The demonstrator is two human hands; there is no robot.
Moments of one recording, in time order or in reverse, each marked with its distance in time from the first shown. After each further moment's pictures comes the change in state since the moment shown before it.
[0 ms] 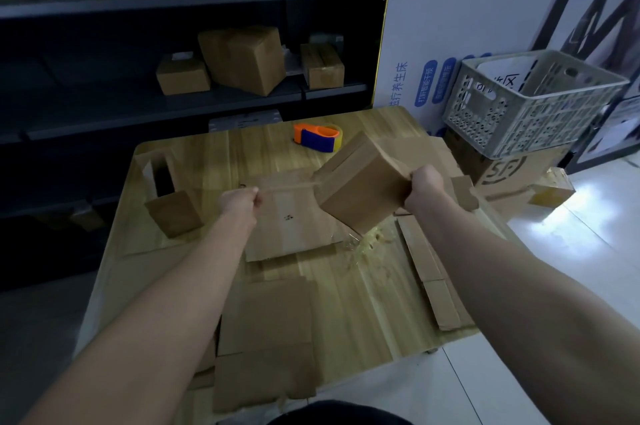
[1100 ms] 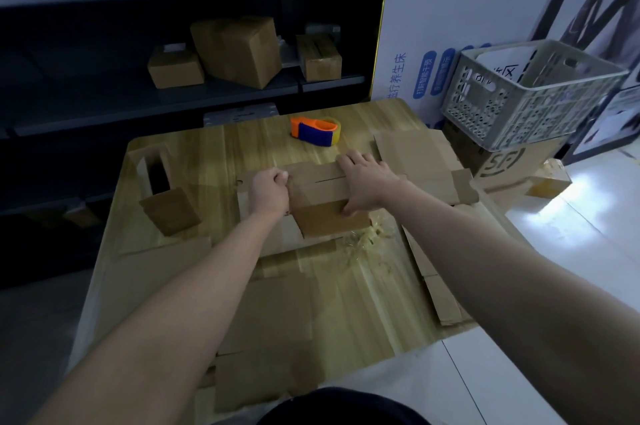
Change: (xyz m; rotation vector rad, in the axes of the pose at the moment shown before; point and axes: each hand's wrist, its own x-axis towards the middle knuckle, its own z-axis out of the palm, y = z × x) left_hand 0.002 -0.018 0.036 0.690 -0.128 0.617; right_hand -0.021 0.020 0.039 -1.771 -0.492 -1.164
